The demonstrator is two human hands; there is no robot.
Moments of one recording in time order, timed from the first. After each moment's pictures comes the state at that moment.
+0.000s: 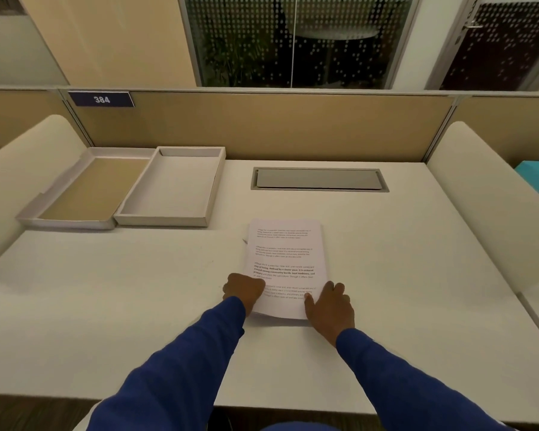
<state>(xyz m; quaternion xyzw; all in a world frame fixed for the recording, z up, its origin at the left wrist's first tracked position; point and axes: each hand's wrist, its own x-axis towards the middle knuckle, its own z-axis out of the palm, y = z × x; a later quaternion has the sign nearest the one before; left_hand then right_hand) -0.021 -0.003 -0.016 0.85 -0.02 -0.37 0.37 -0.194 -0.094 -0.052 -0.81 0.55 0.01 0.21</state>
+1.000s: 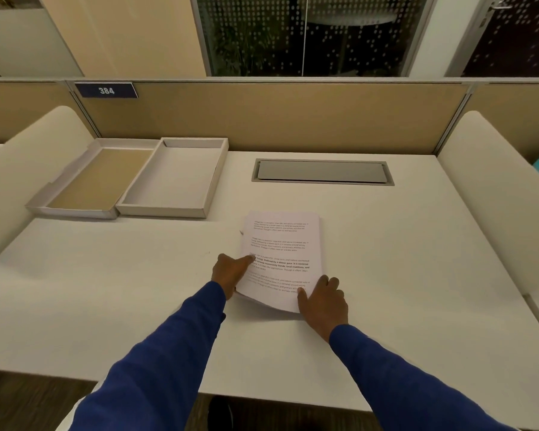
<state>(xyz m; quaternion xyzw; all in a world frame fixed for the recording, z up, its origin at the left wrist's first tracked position) 0.004 -0.008 -0.017 0.80 -0.05 -0.39 0.45 -0.201 -0.099 -0.049 -0.82 0.53 -0.01 0.23</state>
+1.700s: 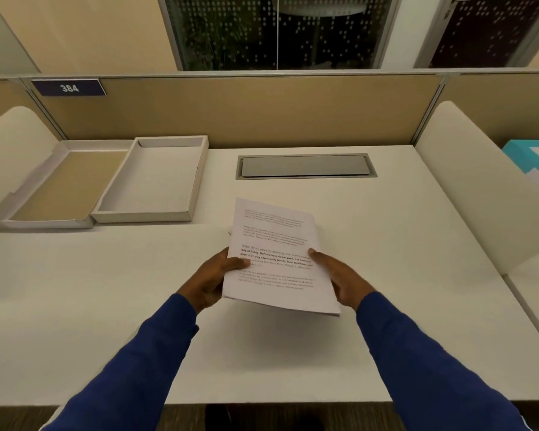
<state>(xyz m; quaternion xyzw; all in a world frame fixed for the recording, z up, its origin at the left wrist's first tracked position) 0.013 0.018 0.022 0.56 -0.16 -0.59 0.55 -0.210 -0.161 -0.008 -0.41 0.47 -0.09 0.78</state>
